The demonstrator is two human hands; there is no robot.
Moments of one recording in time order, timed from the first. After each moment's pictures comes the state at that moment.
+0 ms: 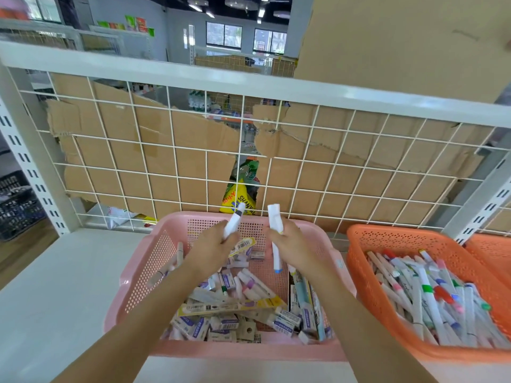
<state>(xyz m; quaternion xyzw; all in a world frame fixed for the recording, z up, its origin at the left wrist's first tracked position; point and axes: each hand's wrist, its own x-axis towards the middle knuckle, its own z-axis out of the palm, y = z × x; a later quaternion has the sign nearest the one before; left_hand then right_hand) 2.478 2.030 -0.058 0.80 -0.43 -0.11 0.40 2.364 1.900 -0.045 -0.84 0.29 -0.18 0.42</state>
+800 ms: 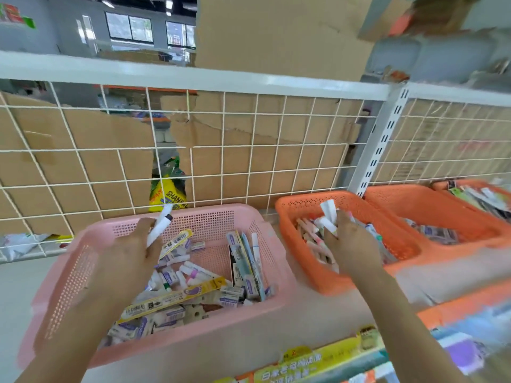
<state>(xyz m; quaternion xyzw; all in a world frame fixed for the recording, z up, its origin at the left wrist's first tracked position) 2.450 2.074 -0.031 0.83 -0.49 0.09 0.27 2.170 1.889 -0.016 -0.80 0.56 -0.21 0.03</state>
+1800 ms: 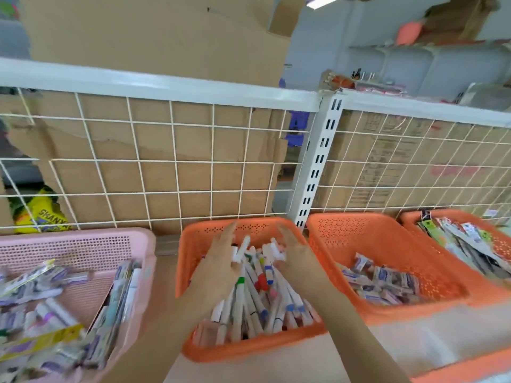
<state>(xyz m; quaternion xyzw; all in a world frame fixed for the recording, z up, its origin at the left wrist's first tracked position) 2.223 1.822 -0.049 0.74 -0.51 -0.17 0.40 2.082 1.730 -0.034 -0.87 0.41 -0.16 0.21</state>
